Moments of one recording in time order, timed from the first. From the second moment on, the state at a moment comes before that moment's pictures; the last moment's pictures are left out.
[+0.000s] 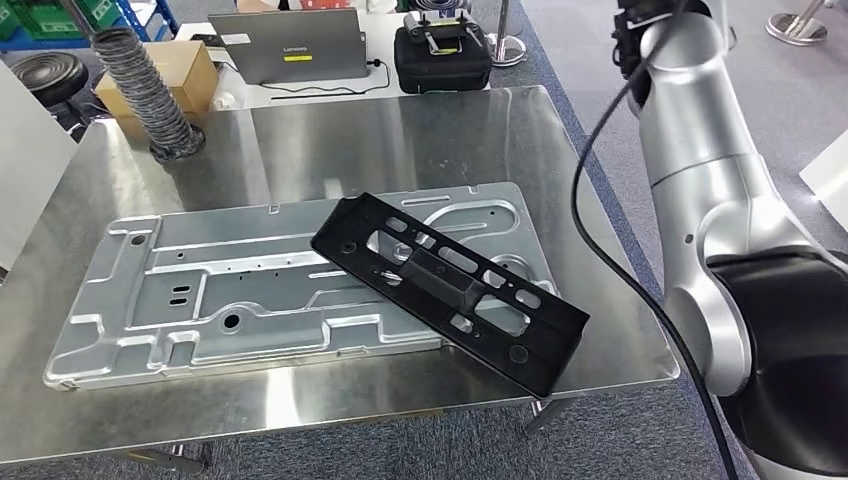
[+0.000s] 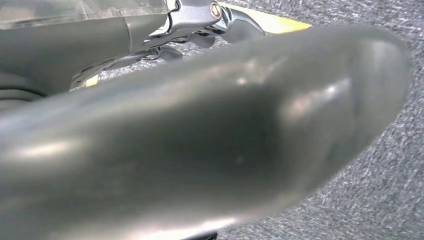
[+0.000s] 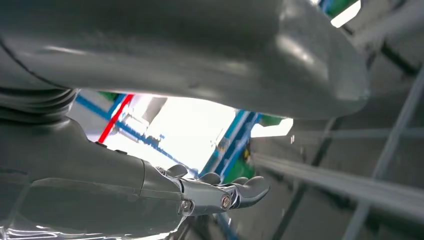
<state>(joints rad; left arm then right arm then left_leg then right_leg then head) -0.07 -0.07 1.35 -0.22 -0.71 0.06 -0.37 -1.39 -0.02 0.18 -0.72 0.27 -0.05 -0.56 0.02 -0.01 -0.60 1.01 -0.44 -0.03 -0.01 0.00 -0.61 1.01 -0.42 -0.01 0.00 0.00</state>
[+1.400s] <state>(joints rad) -0.07 -0.06 1.39 -0.22 -0.74 0.03 -0.40 0.24 -0.20 -0.21 -1.92 0.44 -0.58 -0.69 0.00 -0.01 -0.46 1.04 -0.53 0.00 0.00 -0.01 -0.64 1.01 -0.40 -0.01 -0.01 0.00</state>
